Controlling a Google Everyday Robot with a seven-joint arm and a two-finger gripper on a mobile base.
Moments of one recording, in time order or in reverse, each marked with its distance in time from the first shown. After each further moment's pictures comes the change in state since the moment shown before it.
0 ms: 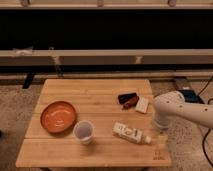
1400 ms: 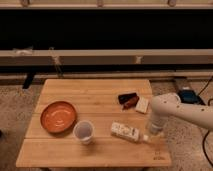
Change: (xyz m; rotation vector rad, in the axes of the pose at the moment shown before) arm -0.033 -0.004 0.007 -0.004 -0.081 -0.084
